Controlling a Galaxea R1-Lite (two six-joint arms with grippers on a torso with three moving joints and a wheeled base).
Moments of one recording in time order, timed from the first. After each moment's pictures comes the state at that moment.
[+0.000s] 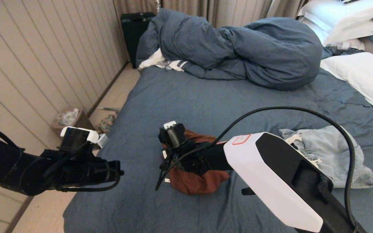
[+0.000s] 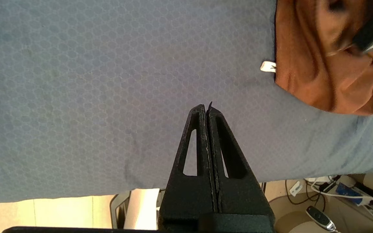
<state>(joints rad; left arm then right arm) -0.27 1.84 -0.72 -0.32 -0.20 -0.32 0.77 2.57 -1.96 -0.08 -0.48 0.11</state>
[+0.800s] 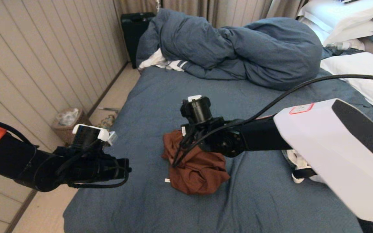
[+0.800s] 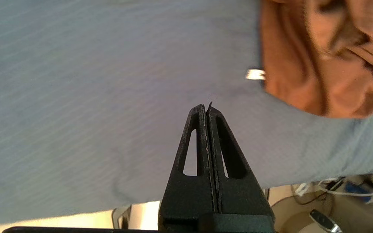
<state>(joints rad) -0.34 1.88 -0.77 -0.34 -0.17 -0.31 0.70 2.25 -1.67 -0.13 -0.56 0.18</state>
